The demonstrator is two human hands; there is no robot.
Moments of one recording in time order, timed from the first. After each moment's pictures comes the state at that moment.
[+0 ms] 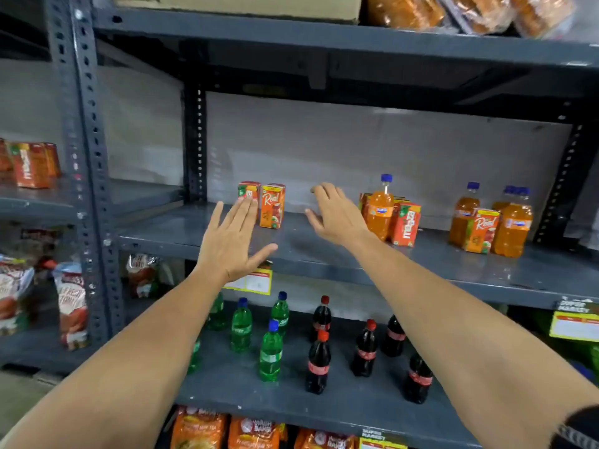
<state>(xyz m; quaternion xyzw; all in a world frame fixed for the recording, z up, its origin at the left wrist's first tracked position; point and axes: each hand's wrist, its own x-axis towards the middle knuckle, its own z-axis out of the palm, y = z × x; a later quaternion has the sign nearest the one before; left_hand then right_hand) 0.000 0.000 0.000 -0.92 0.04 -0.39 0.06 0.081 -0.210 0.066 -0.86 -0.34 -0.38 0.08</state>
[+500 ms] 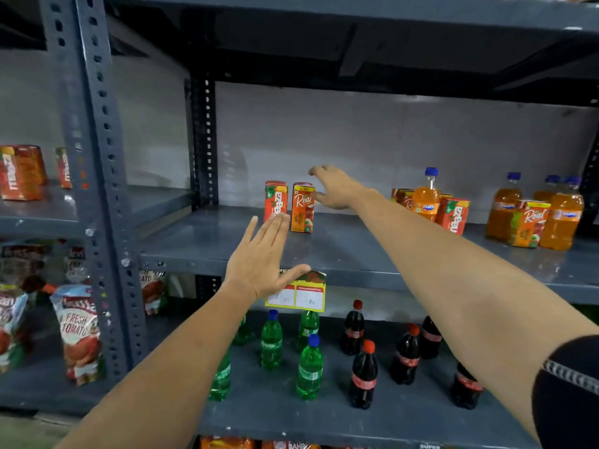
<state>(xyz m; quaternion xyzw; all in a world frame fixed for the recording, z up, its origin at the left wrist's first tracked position) 0.042 0.057 -0.024 -0.93 0.10 -0.36 0.07 0.153 -0.104 0.111 -0.93 -0.29 -0.21 0.06</state>
